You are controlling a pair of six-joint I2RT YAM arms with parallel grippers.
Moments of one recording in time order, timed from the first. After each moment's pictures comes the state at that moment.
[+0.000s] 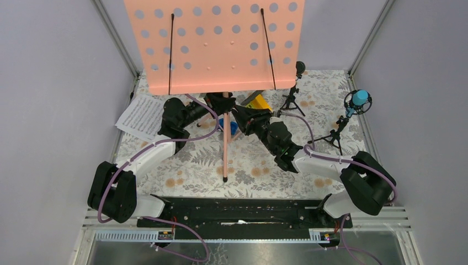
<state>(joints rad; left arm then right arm) -0.43 1.34 0.82 0.78 0.62 -0.18 0.82 1.45 0.69 0.78 0.26 1.90</state>
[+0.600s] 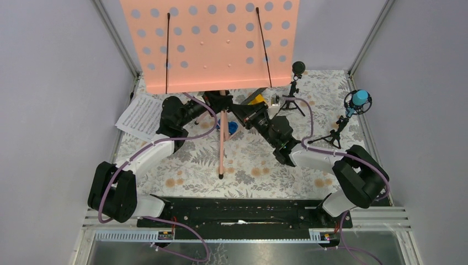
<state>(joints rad) -0.41 1.34 0.83 0.75 0.61 -0.17 0.77 1.52 0.72 0.93 0.11 1.56</state>
